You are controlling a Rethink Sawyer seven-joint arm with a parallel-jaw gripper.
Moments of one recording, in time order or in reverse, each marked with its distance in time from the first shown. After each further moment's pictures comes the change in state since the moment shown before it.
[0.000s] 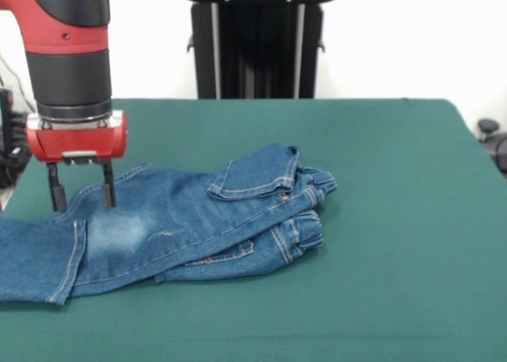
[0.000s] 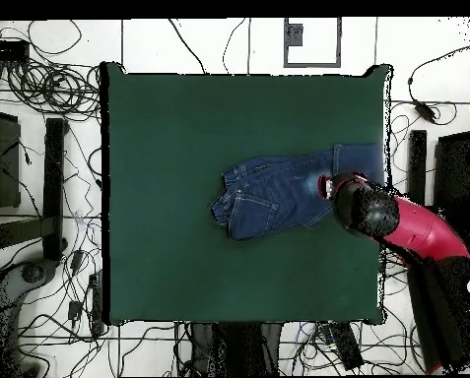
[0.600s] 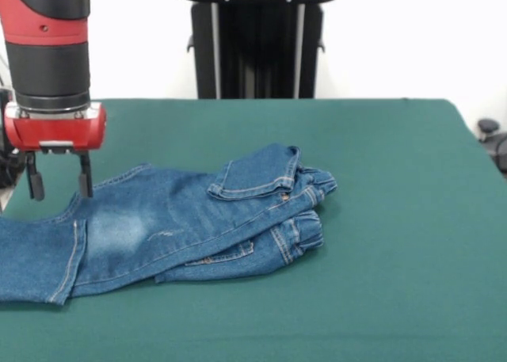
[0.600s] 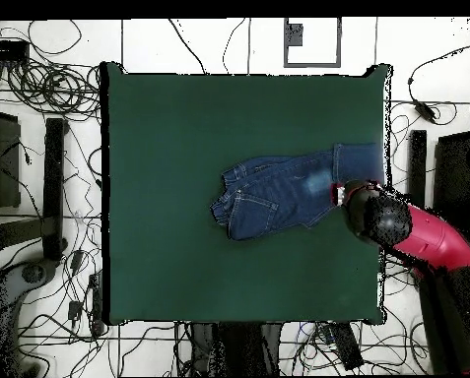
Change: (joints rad) arm -0.017 -0.010 -0.041 0.004 0.000 0.000 0.000
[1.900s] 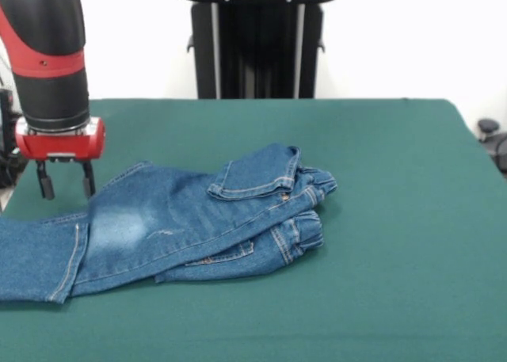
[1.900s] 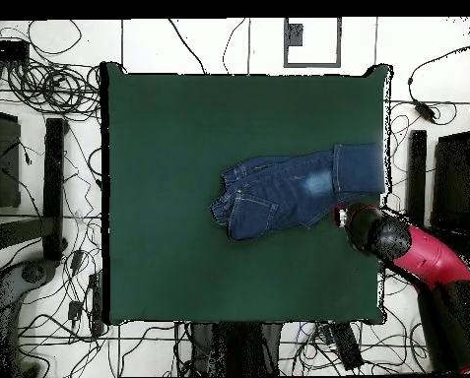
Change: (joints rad) arm -0.026 0.099 -0.074 0.002 0.000 0.000 0.000
